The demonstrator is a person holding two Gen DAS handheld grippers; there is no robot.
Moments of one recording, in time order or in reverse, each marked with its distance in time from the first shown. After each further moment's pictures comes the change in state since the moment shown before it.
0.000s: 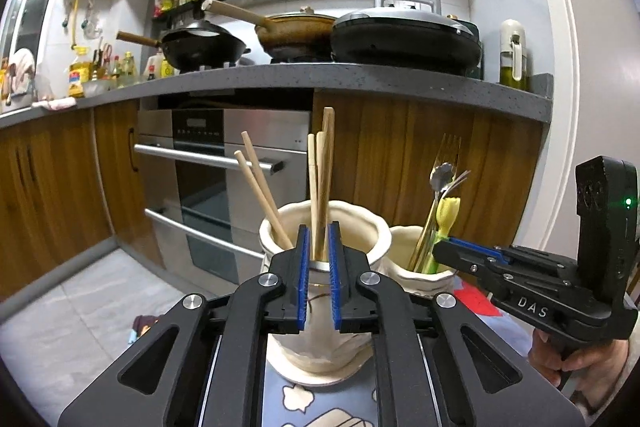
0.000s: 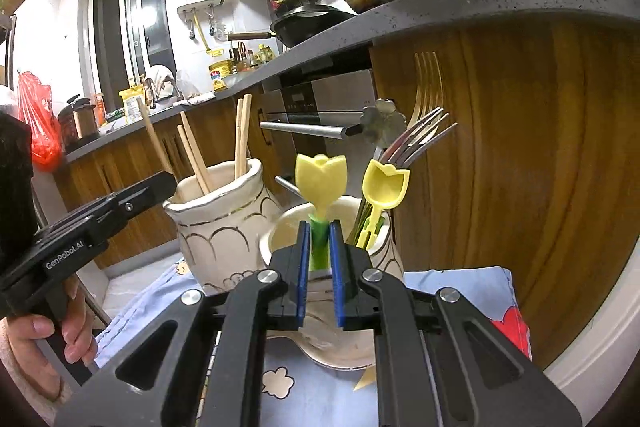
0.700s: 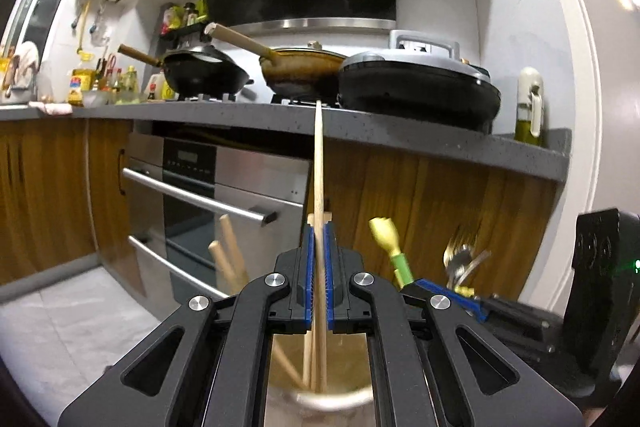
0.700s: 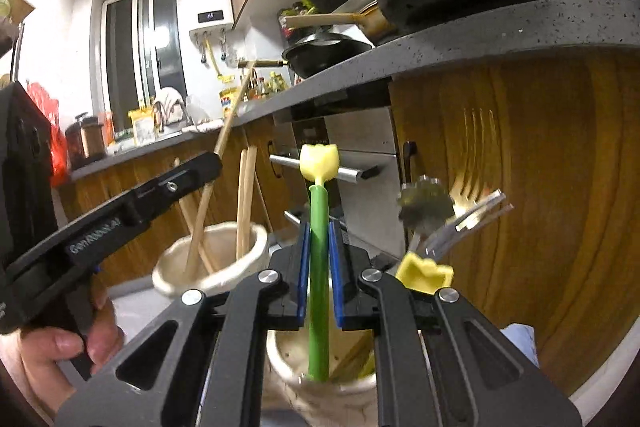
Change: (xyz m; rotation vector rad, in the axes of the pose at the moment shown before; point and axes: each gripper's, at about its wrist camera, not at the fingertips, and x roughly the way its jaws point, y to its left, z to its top) left arm 0.034 0.003 0.033 -0.063 -0.142 -0.016; right arm 0.032 0.006 0.028 -0.039 -0.104 0.026
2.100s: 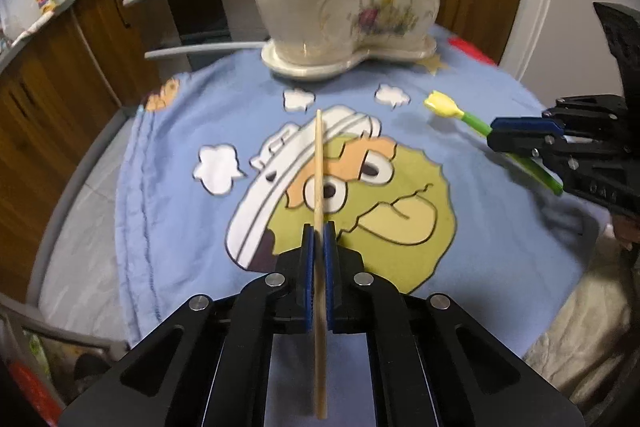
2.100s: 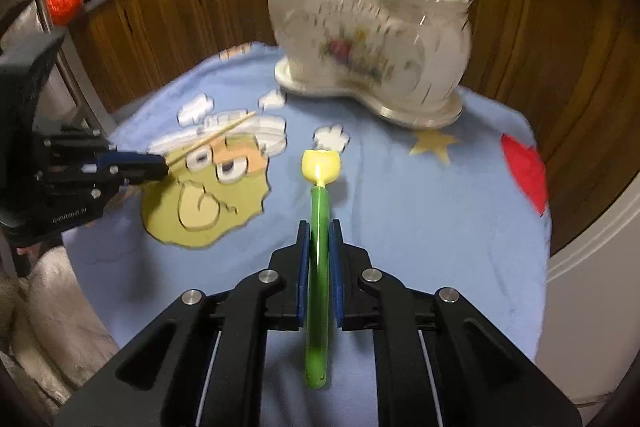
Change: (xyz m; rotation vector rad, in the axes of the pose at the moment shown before) left arm -0.116 -0.001 -0.130 0.165 0.770 0.024; right arm -0.090 0.046 -0.108 -0.160 0.608 0.016
